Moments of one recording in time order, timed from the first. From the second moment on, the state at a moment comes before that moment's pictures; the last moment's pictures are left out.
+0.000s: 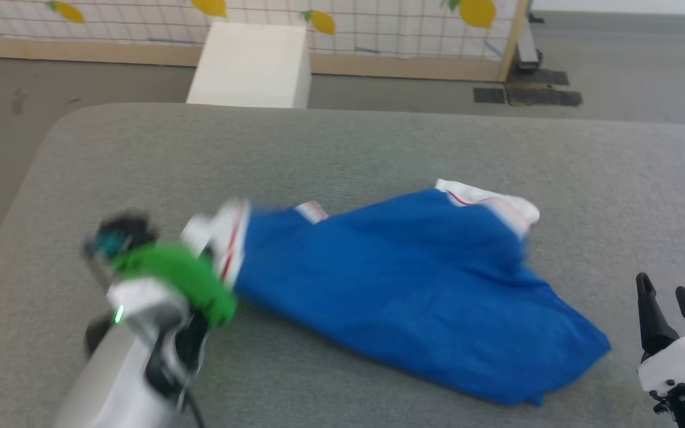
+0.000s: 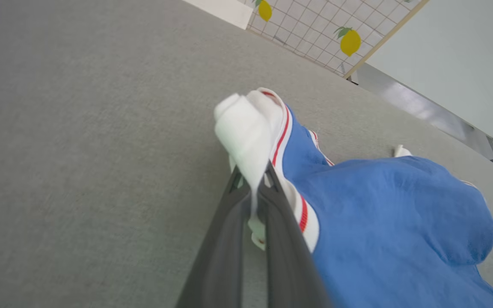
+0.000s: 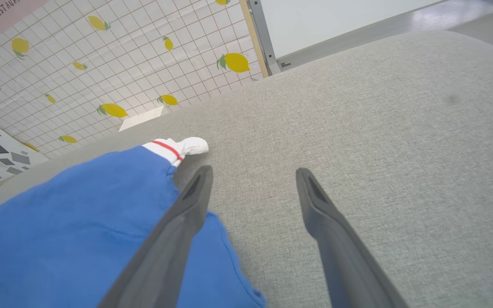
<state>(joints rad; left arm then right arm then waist) -0.37 0.31 -0.39 0.22 -0.86 0.33 0.26 -0.01 -0.05 -0.34 0.04 0.38 0.13 0.21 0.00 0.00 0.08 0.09</state>
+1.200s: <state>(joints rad) -0.08 0.21 -0.22 0.00 -0.45 0.18 -0.25 -0.41 -0.13 0.00 0.24 0.04 0.13 0.71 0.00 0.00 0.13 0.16</state>
